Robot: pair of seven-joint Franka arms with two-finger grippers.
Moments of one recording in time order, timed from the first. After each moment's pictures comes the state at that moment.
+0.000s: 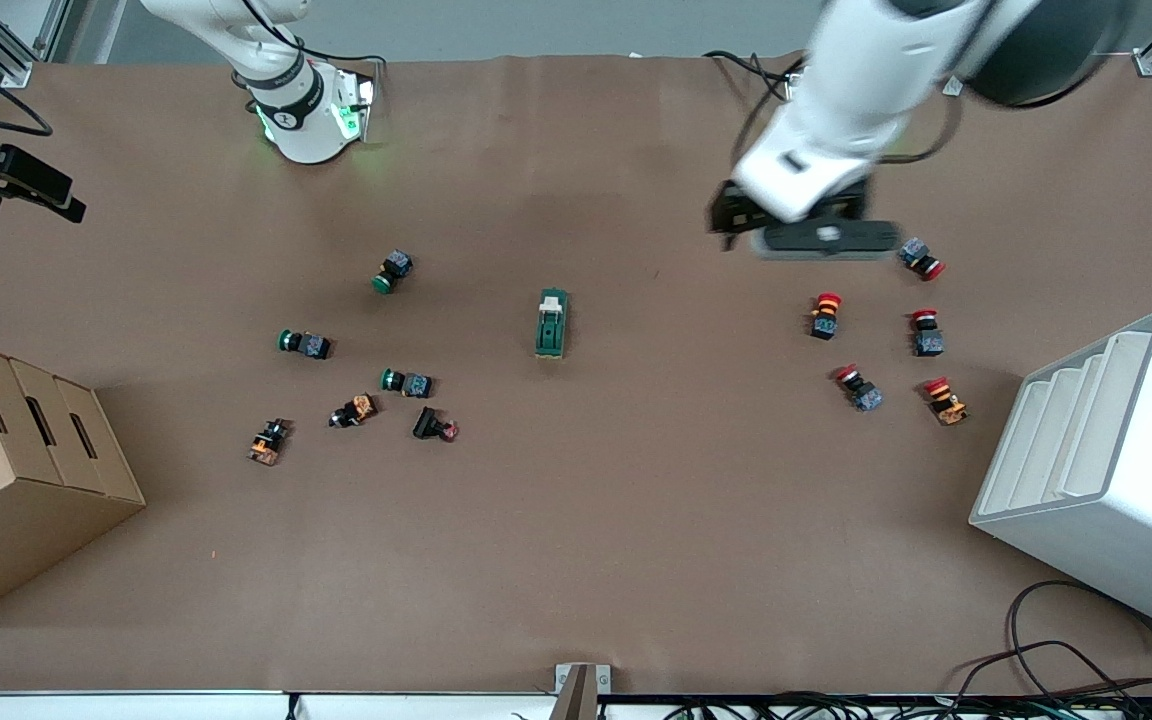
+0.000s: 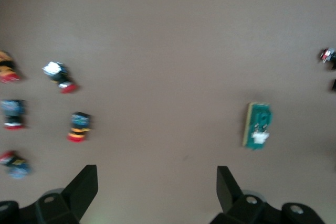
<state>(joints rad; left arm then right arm) -0.09 0.14 -0.58 -1.62 0.05 1.75 -0.72 -0.03 -0.10 -0.02 -1.59 0.03 1.41 0.08</state>
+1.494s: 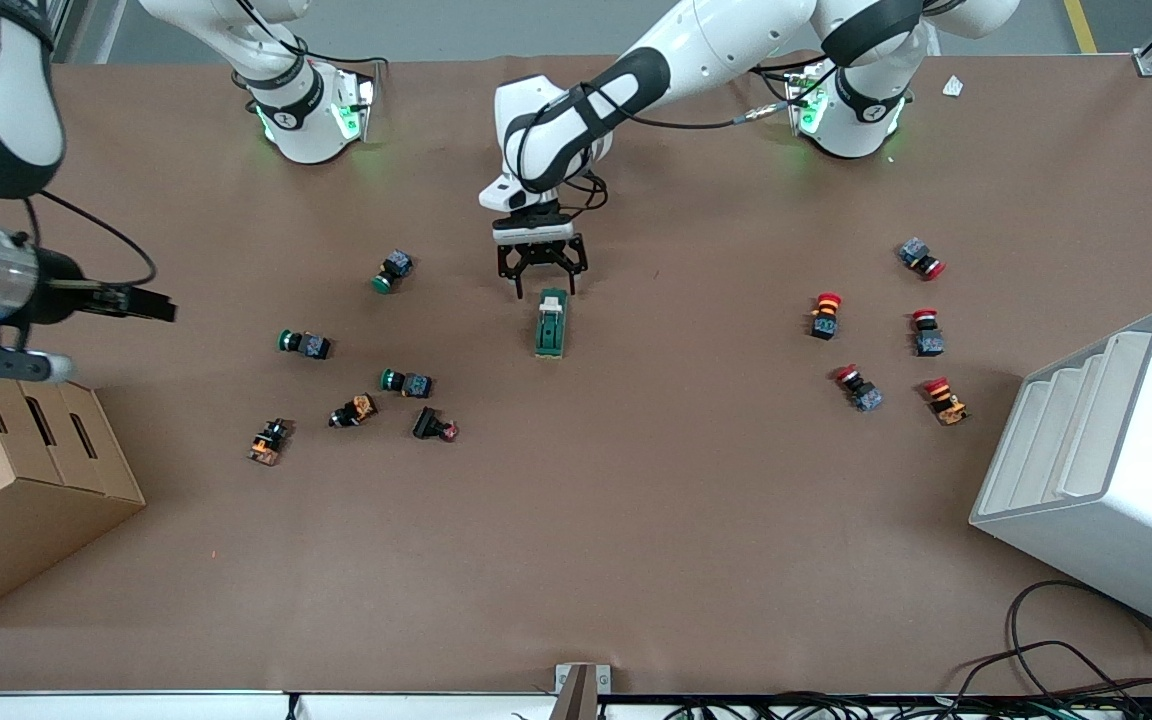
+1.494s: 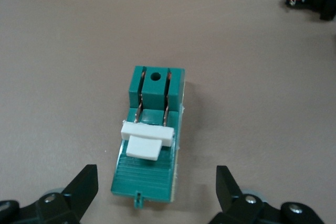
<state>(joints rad) -0.69 0.83 -0.58 -1.76 1.47 2.10 -2.14 0.03 0.17 -0.02 -1.59 0.08 1.51 0.19</state>
